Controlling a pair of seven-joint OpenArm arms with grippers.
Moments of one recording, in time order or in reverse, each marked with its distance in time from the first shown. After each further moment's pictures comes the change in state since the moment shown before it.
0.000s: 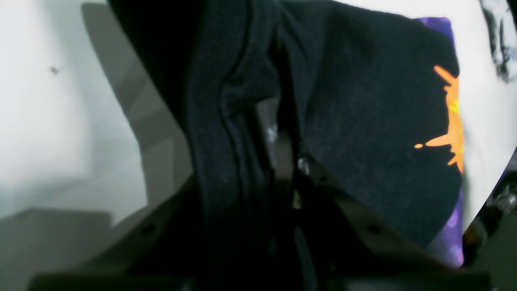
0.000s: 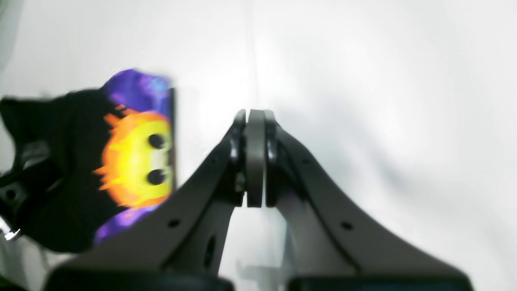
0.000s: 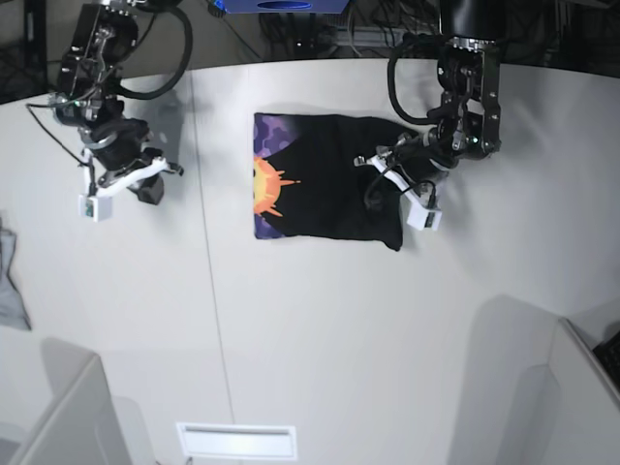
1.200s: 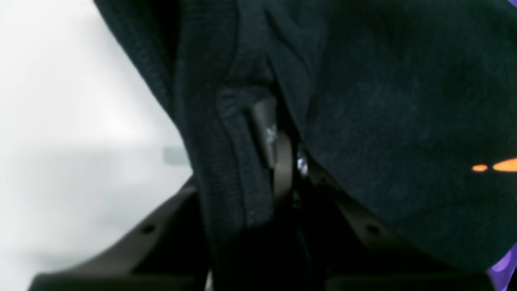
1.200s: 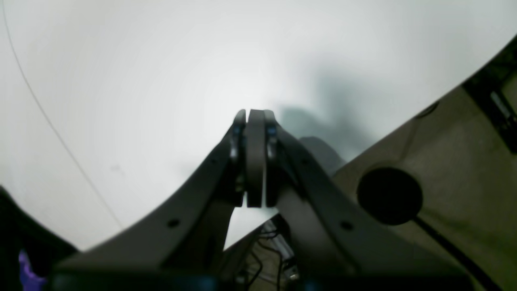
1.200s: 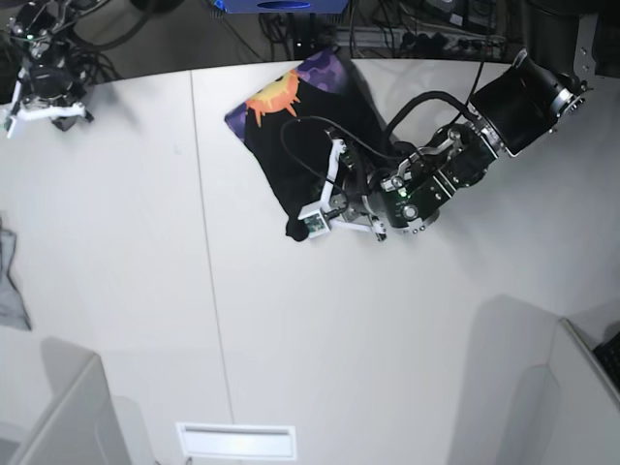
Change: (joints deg) left arm -31.4 -17.7 56.8 1.4 0.6 0.0 8.7; right arm -8.4 -5.7 27.6 0.0 0.0 0.2 -0.3
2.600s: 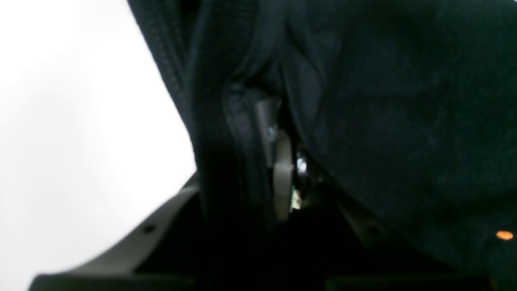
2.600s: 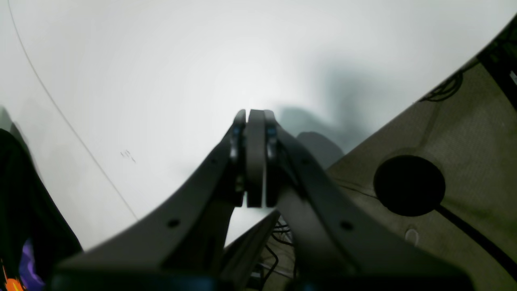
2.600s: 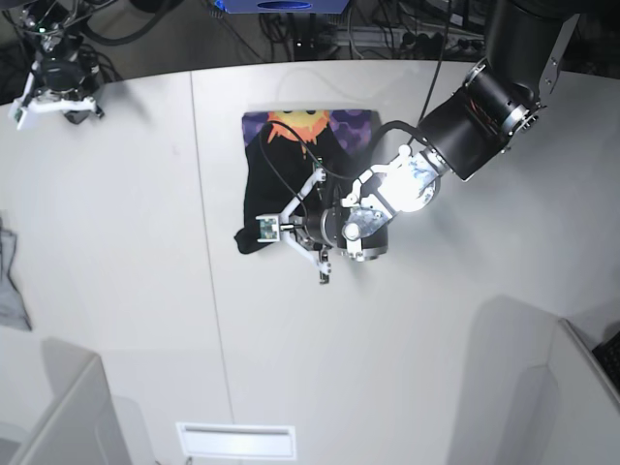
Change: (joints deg) left arm -3.2 12.7 -1.8 -16.4 29.7 -23.2 -13.8; right arm -0.4 -3.8 0.0 0.0 0.0 0.0 0.8
